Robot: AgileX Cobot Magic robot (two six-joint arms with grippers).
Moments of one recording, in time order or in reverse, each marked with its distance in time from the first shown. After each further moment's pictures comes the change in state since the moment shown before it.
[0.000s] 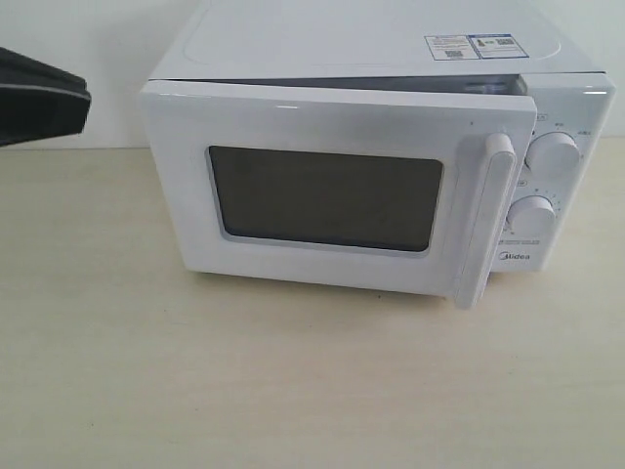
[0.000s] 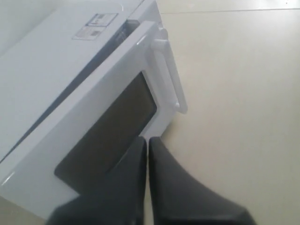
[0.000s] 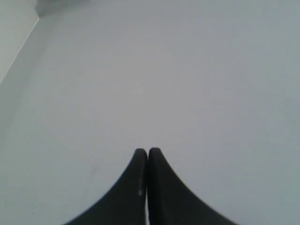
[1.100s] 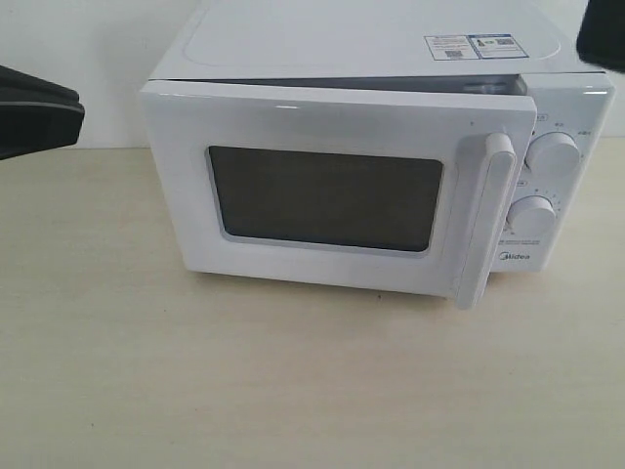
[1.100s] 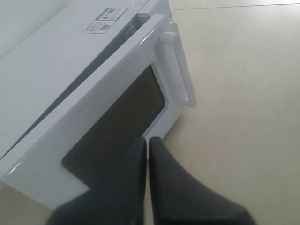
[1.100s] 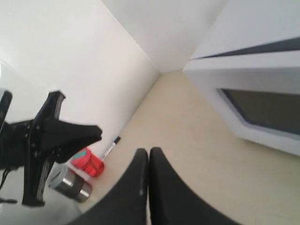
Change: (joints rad) left arm 0.000 -0.022 0.051 0.023 -0.053 0.000; right arm 0.000 0.636 -0.463 1.270 1.596 -0.639
